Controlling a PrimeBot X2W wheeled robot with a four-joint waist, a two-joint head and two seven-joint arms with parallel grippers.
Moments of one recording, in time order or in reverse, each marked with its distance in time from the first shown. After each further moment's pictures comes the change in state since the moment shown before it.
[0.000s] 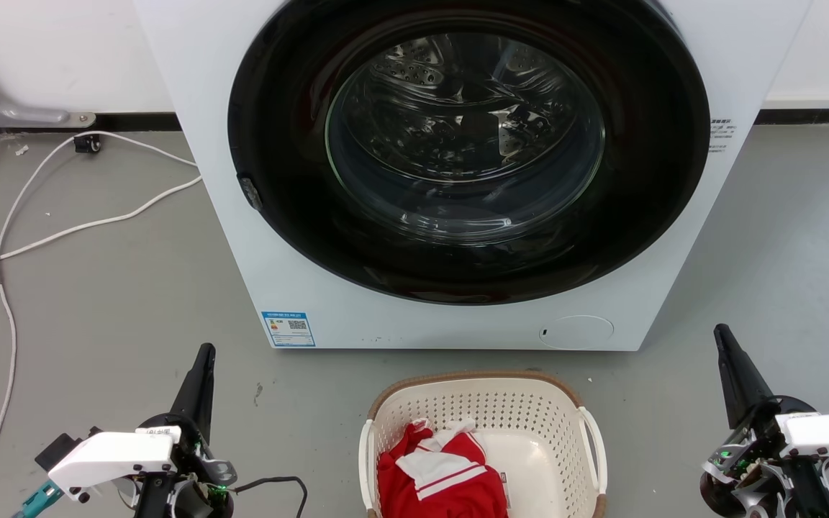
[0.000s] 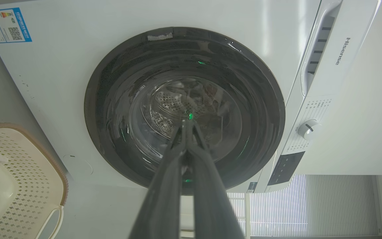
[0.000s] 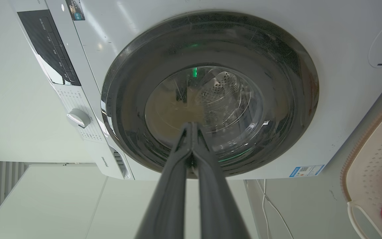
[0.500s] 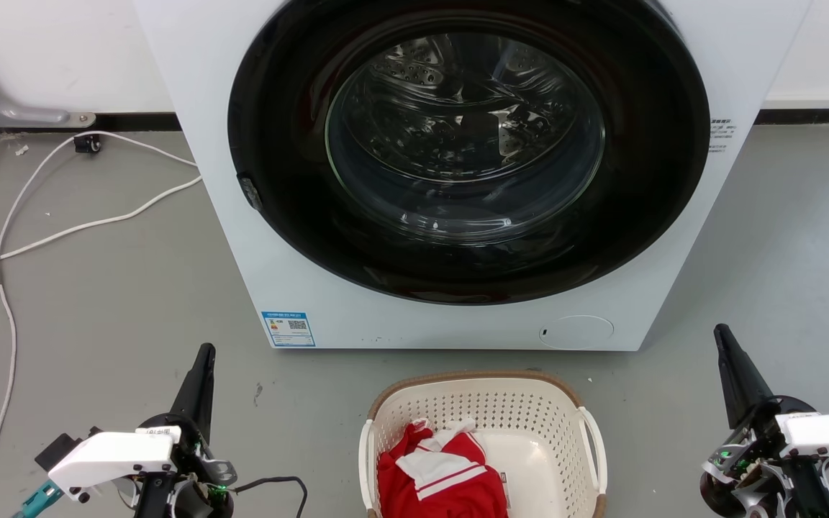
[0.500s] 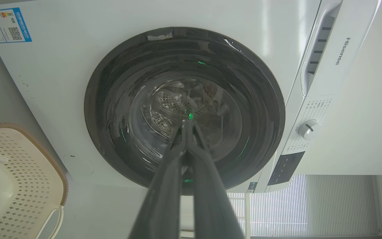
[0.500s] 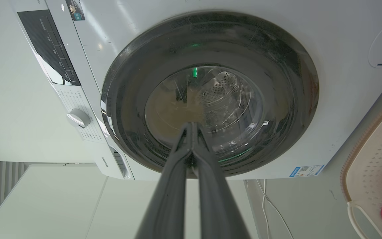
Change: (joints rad) left arm 0.000 0.000 0.000 0.000 0.000 0.000 0.000; right arm 0.000 0.000 0.000 0.000 0.000 0.000 0.000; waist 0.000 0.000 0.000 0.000
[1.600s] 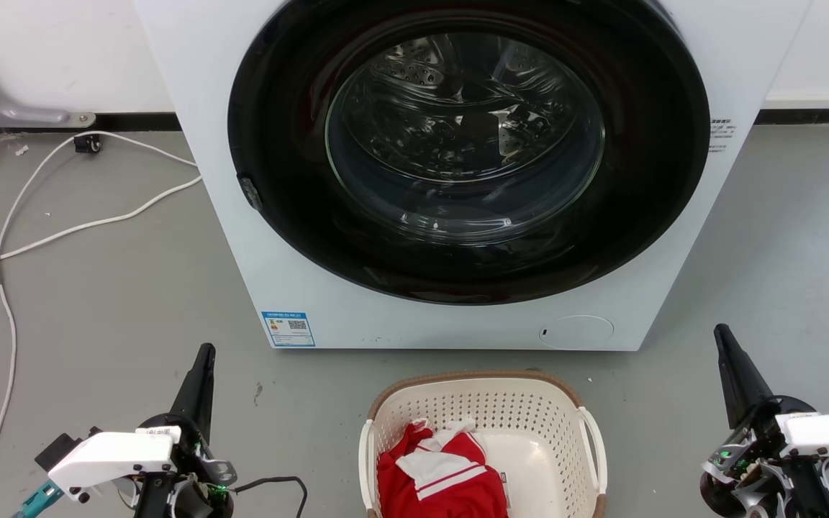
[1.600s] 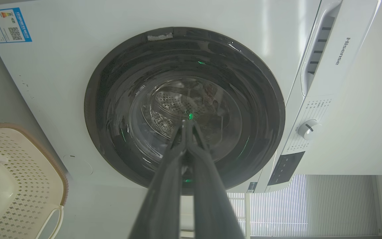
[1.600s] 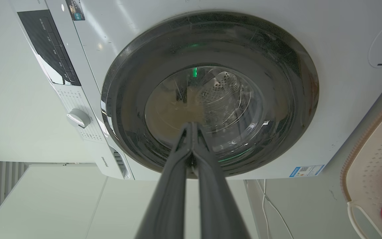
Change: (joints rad) left arm 0.000 0.000 0.000 0.000 0.000 0.000 0.000; right arm 0.000 0.000 0.000 0.000 0.000 0.000 0.000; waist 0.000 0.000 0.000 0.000
